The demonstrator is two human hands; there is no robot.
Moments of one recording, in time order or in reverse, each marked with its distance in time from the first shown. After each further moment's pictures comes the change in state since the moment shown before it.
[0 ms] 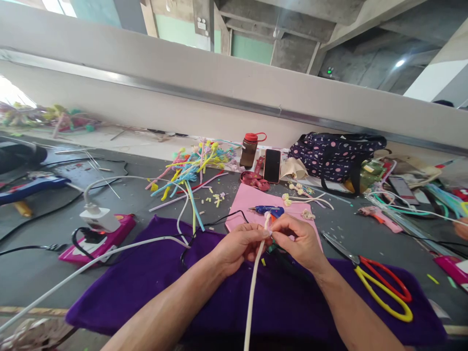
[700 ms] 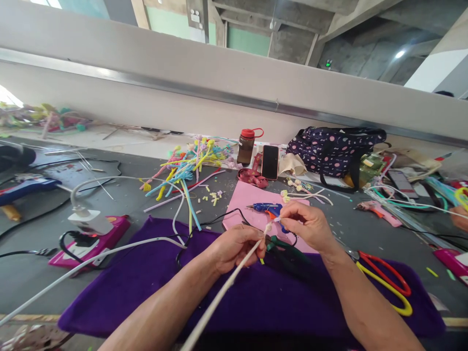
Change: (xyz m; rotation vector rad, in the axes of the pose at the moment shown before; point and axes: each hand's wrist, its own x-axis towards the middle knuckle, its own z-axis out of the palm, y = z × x) left_hand 0.002 0.005 -0.007 0.070 -0.114 -0.154; right_hand 0.016 0.010 -0.032 -0.004 0.002 0.007
